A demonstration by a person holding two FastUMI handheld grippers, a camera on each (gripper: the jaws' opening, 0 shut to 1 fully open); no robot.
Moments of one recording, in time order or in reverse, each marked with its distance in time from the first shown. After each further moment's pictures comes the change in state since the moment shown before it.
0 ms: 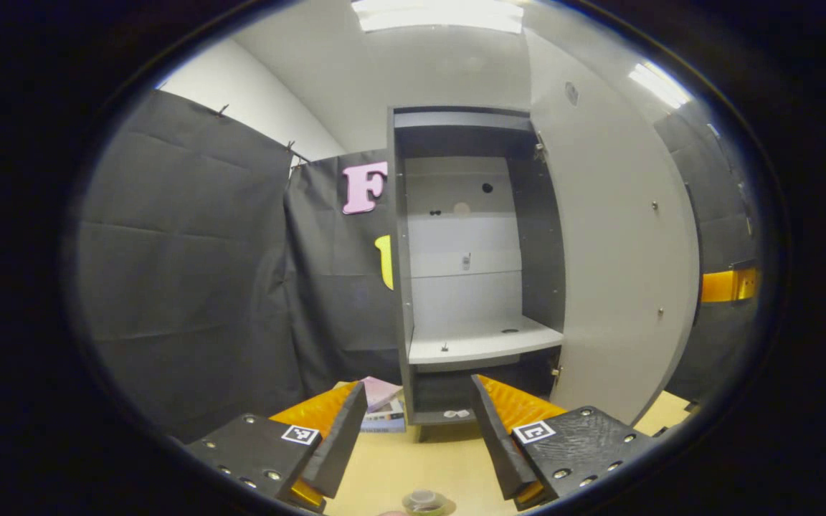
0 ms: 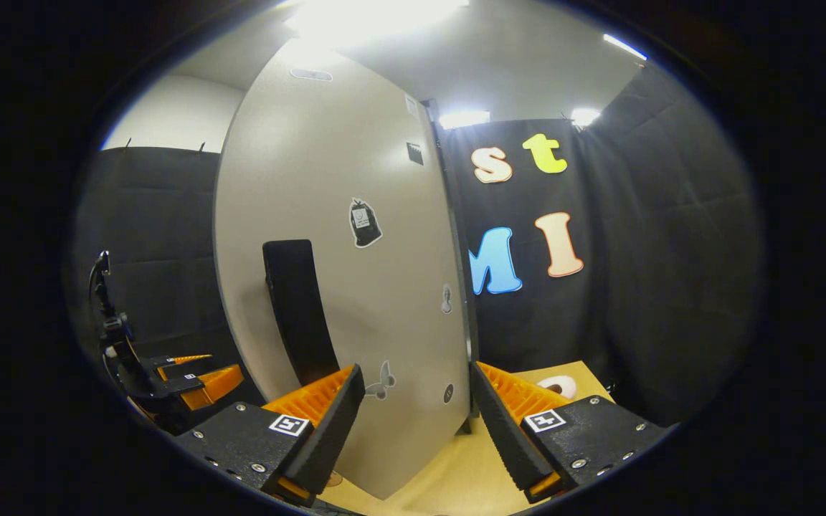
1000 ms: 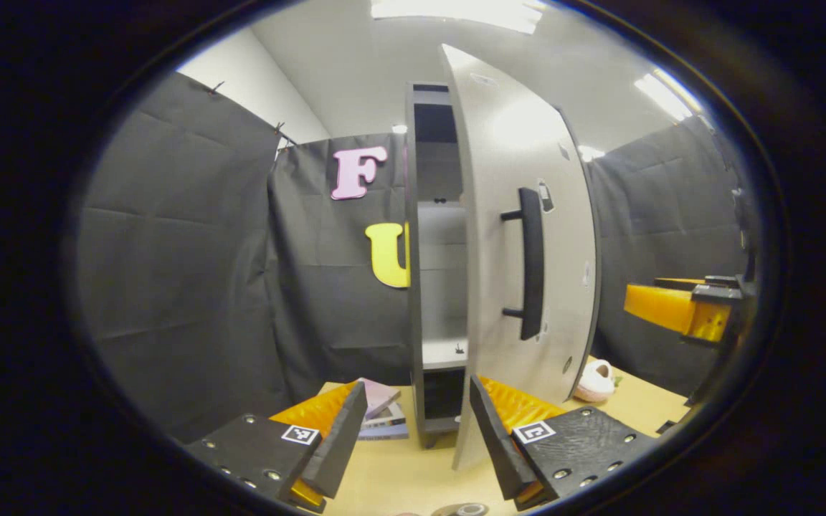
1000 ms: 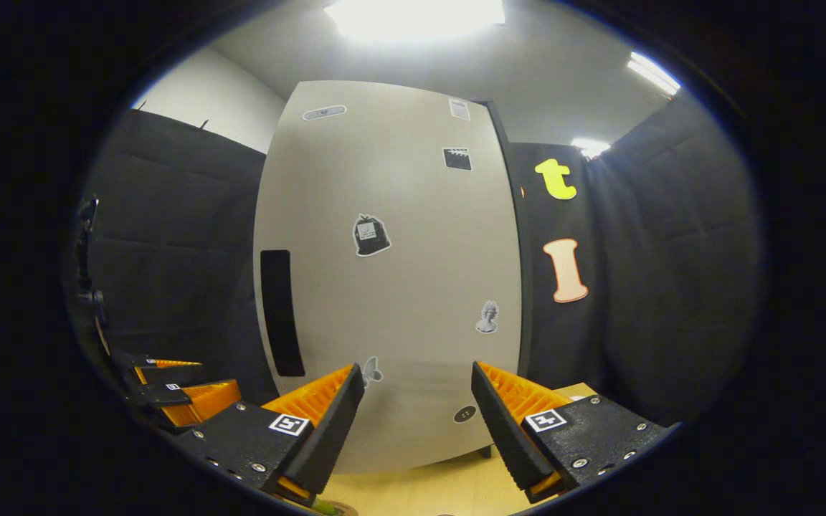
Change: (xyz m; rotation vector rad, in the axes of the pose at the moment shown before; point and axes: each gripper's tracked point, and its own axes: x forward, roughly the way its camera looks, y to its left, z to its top) left arm 0.062 0.038 -0.003 -0.009 0.028 -0.102; right arm 0.084 0.065 -0.007 -0.118 -0.112 -0.137
